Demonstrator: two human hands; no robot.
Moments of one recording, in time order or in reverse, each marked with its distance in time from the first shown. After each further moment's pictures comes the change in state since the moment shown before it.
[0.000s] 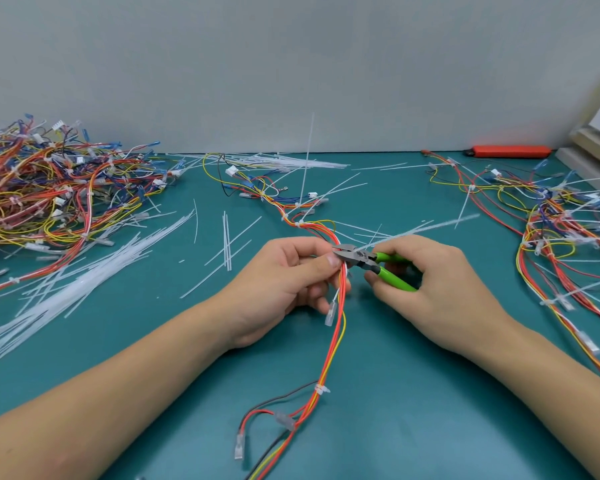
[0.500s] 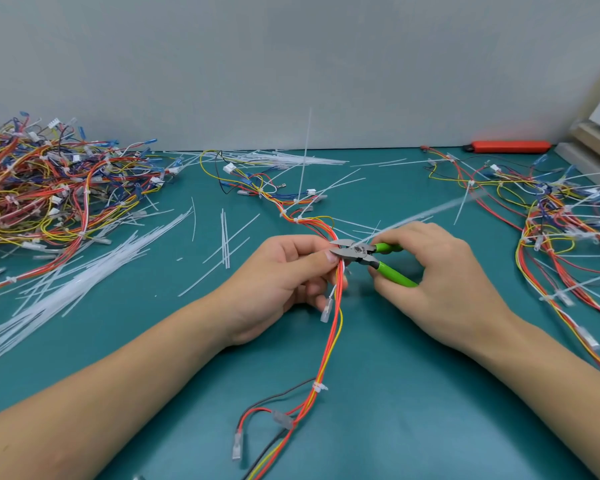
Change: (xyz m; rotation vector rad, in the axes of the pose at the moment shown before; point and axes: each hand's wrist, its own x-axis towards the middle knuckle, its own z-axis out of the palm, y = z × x) left_hand 0.001 0.000 -0.001 -0.010 -0.035 0.003; right_hand 0.000 -0.007 -0.004 -0.138 0.069 -0.048
